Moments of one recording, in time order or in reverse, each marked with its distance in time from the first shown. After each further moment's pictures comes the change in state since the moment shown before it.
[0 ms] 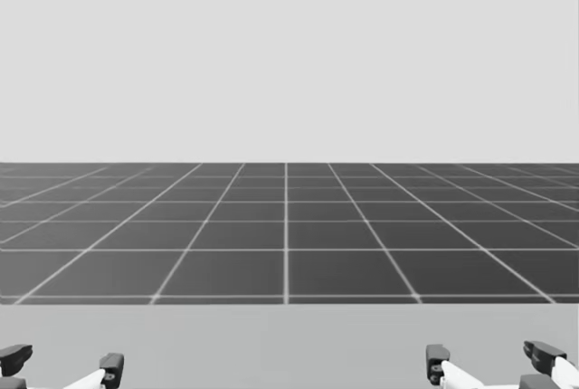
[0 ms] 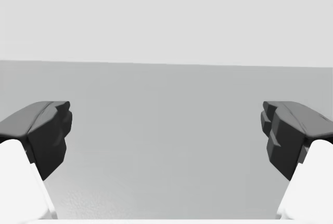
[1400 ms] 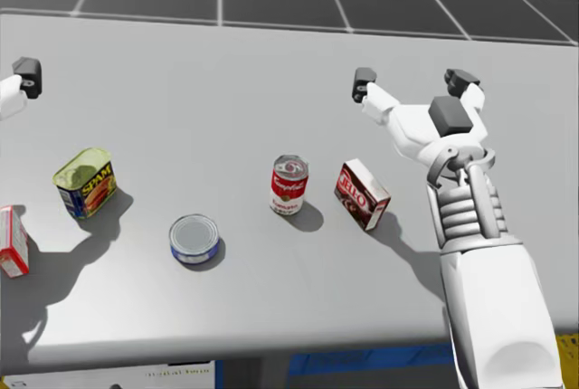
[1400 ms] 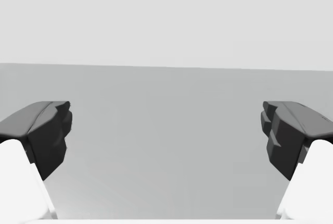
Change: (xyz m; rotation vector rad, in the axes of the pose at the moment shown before) left arm 0.004 -0.004 0.003 0.010 -0.045 -0.047; right arm -0.001 0.001 -0.001 -0.021 -0.009 0.013
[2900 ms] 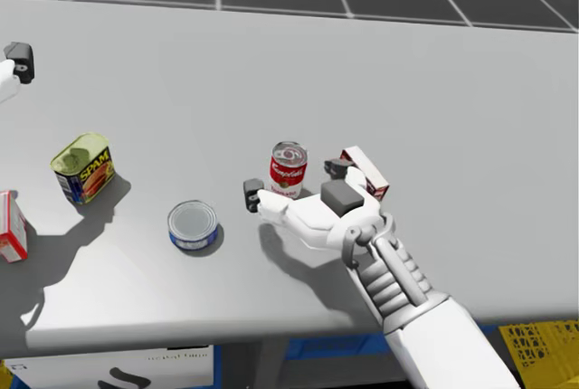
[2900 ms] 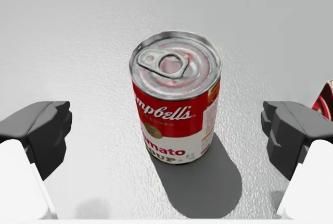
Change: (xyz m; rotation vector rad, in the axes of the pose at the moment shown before) left arm -0.003 0.002 -0.001 0.030 0.006 -0.012; right arm -0.074 0.095 0.055 0.334 0.395 -0.028
